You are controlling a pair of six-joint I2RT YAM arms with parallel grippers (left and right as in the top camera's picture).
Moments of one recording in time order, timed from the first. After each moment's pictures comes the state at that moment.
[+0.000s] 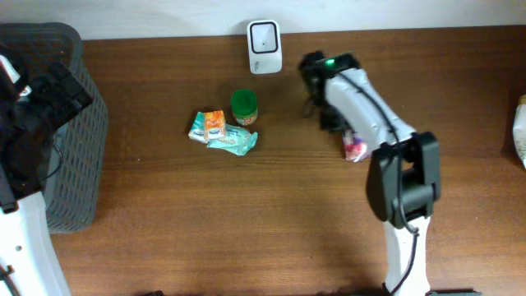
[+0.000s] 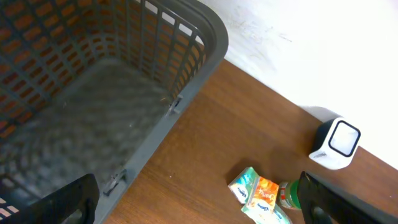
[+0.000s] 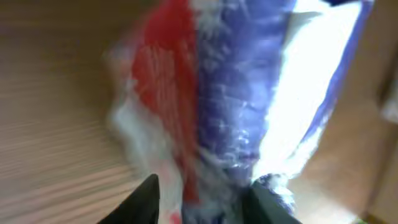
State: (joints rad) left arm 0.27 1.39 1.91 -1.21 -0.05 -0.36; right arm 0.34 2.24 1.94 -1.37 0.48 0.42
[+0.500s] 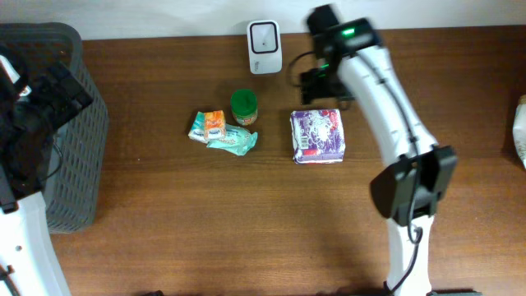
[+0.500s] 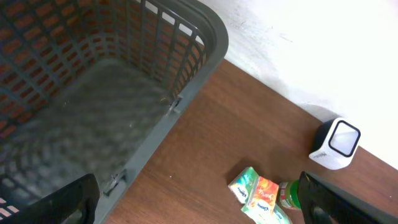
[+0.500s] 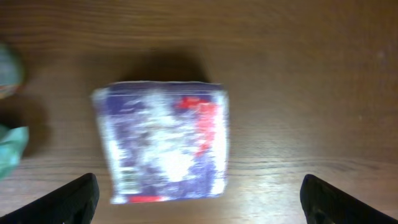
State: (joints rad) left arm 0.27 1.39 1.92 -1.21 -0.05 -0.36; right arm 0.27 2.24 2.32 -1.49 0.13 0.26
